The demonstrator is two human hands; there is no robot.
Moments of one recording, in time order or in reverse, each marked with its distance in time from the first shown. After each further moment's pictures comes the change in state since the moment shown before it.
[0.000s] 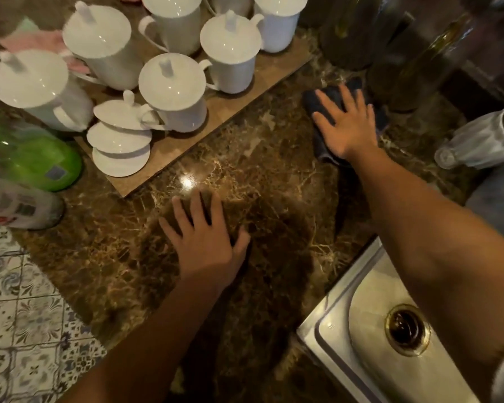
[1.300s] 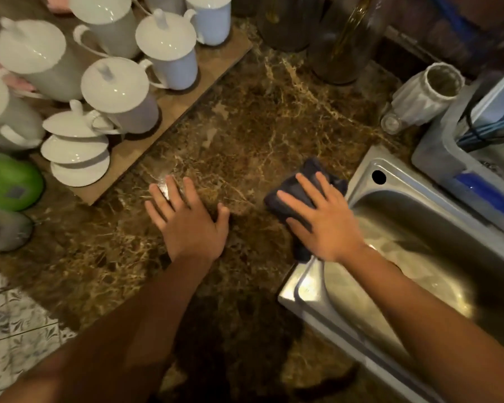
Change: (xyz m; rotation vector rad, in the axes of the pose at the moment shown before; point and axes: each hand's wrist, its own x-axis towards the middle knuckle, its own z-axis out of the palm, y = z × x) left_hand 0.008 0.018 0.008 0.026 0.091 0.015; right_hand -0.234 0.033 0.053 -0.085 0.049 -0.293
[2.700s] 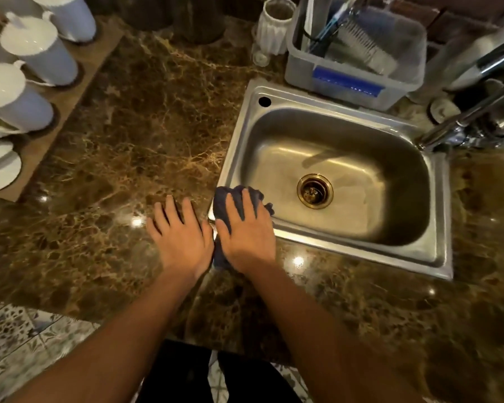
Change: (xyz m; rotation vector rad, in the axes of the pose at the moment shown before) left_hand -0.162 0.020 0.019 0.079 -0.033 0.429; right_hand -0.153 -0.144 0.038 0.250 0.084 0.668
